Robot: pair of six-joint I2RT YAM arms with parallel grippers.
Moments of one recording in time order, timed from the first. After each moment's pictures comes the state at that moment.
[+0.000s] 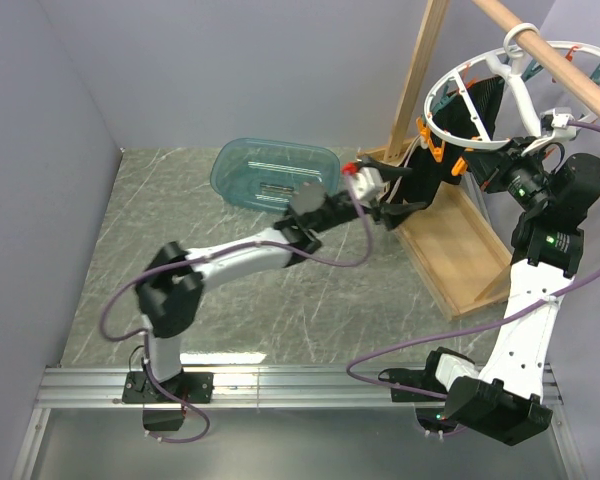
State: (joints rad) left arm -0.99 1.94 1.54 0.87 0.33 0.01; right arm -0.43 1.05 1.35 -0.32 -0.80 0.22
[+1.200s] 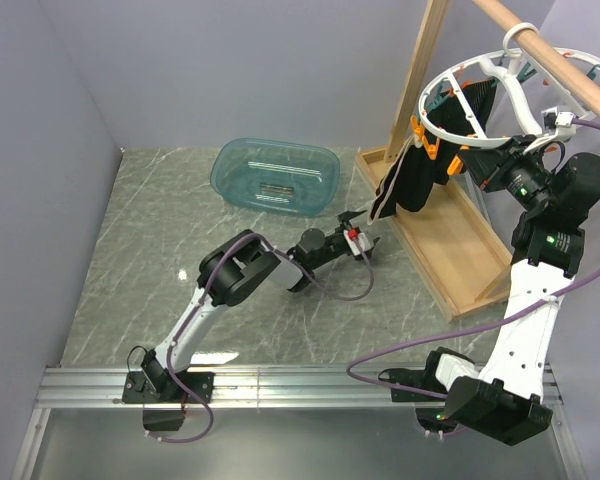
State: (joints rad) left arm -0.86 2.38 1.26 1.28 0.24 0.47; right arm -0.43 1.05 1.35 -0.28 -0.87 0.31
